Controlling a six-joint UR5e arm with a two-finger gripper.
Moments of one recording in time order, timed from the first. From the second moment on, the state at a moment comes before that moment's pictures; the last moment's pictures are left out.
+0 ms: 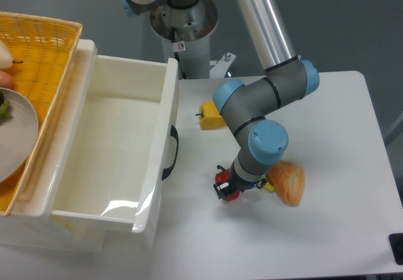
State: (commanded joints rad) arm 2.51 -2.16 -1.55 -1.07 1.40 0.05
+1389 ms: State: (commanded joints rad) arm 2.52 -2.01 -1.52 -1.08 1.55 0.90
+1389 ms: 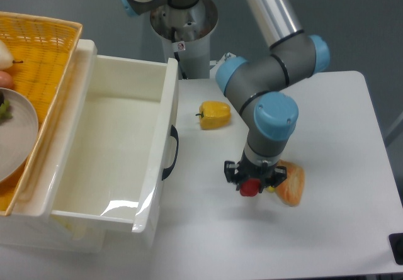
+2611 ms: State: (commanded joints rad) arm 2.44 -1.96 -1.52 -1.11 1.58 1.13
